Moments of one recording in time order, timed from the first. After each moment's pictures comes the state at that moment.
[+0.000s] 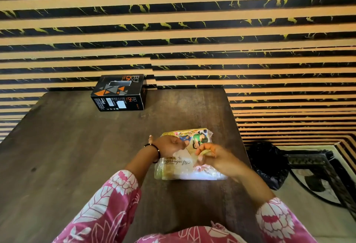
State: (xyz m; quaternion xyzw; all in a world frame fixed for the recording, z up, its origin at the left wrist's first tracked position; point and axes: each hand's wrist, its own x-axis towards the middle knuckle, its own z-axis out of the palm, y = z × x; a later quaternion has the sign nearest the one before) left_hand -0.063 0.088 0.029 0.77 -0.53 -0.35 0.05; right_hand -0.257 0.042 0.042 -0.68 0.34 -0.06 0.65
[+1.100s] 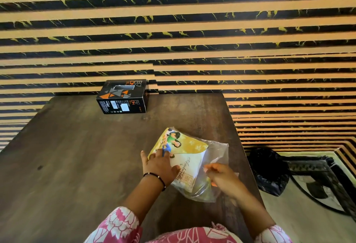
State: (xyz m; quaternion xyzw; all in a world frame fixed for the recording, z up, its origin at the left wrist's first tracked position) left_hand -0.098 0.156 0.000 0.85 -0.51 -0.12 -0.06; right_hand -0.279 0.091 0.011 -0.63 0.52 -0.10 0.57
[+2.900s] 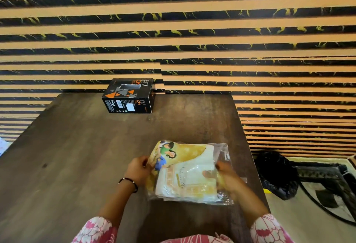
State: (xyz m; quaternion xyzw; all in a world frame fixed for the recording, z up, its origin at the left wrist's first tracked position) left_hand -0.028 0.181 -0.028 0.86 -0.35 -0.24 0.28; right_hand -0.261 0.055 -0.004 -0.55 0.50 -0.07 0.66
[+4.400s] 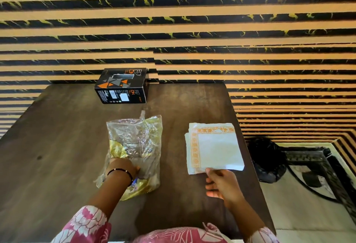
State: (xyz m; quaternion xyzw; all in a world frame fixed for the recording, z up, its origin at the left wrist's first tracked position) left_hand -0.001 0.201 -0.048 0.89 -0.36 -0.21 -0.18; right_hand -0.288 0.110 -0.023 -0.47 0.58 -0.15 0.64
